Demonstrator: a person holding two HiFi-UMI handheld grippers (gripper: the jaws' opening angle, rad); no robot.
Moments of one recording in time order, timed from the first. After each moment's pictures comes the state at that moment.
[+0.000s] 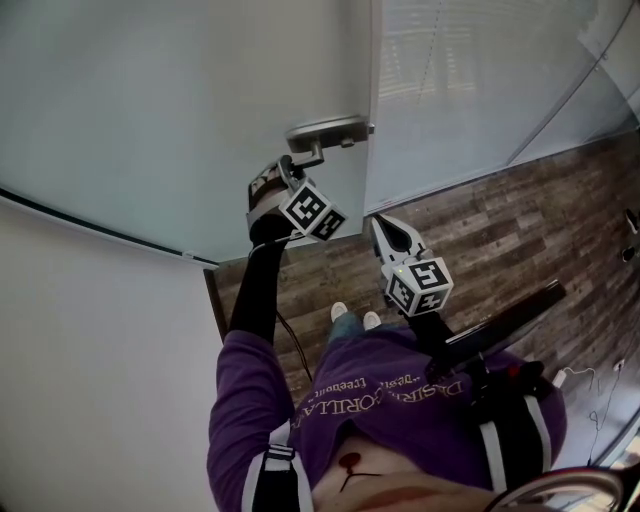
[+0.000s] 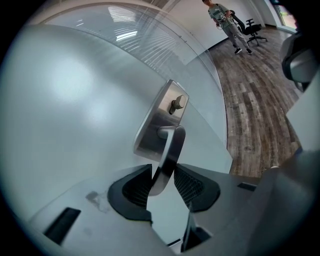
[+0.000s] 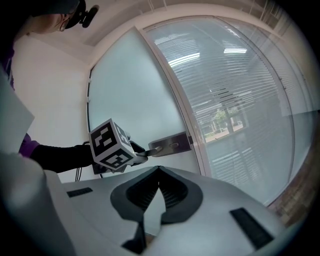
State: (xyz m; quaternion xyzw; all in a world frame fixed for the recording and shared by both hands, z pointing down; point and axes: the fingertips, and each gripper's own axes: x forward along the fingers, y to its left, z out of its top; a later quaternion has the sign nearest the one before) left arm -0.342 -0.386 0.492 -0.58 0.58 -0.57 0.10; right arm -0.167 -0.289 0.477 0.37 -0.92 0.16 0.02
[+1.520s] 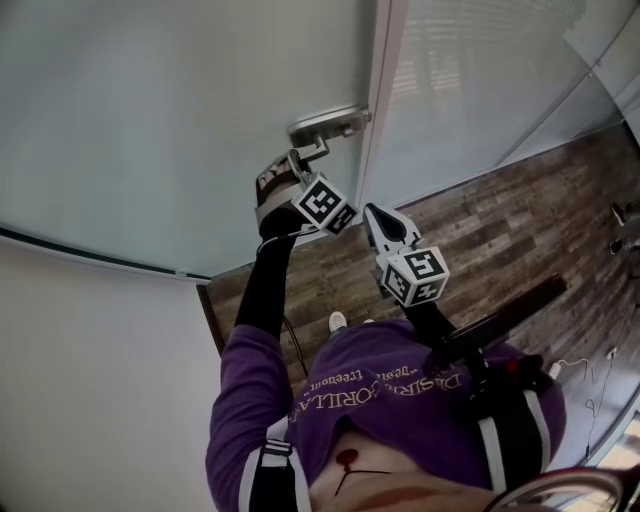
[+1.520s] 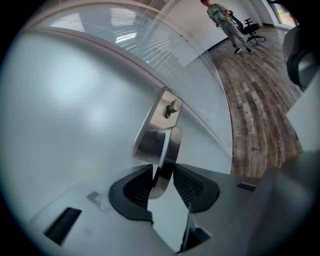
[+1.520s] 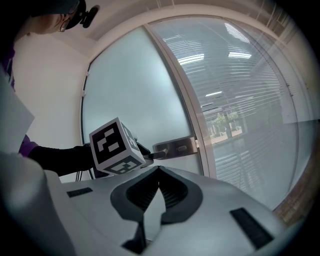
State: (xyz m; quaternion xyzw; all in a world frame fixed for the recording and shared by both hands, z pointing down) left arm -0.361 -0.451 0.486 -0.58 0.57 -0.56 0.12; right arm -0.219 -0.348 0.461 0.38 -0.91 0.14 0.03
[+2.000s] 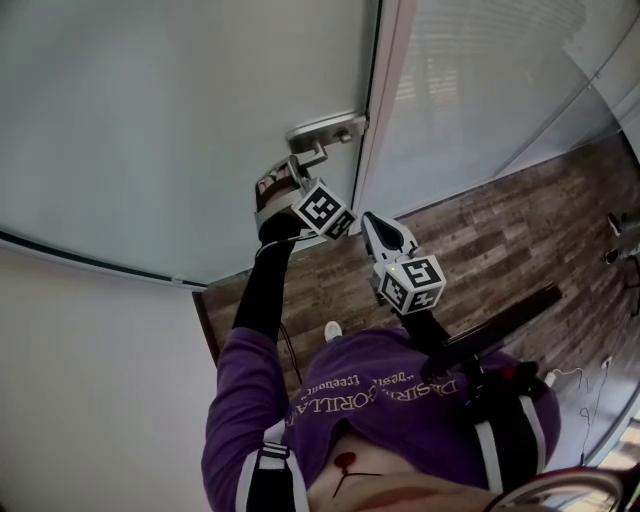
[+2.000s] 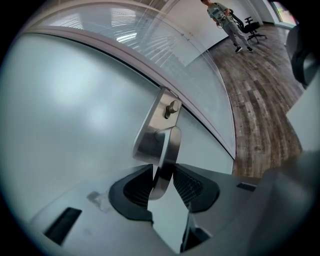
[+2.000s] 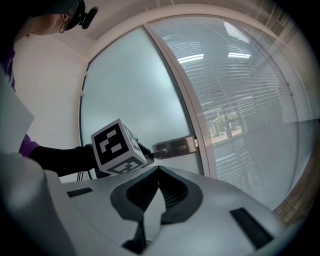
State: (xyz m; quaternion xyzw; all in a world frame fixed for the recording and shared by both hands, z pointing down) left arm -0.368 -0.469 0.487 -0.58 0.58 -0.56 0.13; right arm -0.225 -0.361 0.463 0.38 -0.91 0.14 0.03
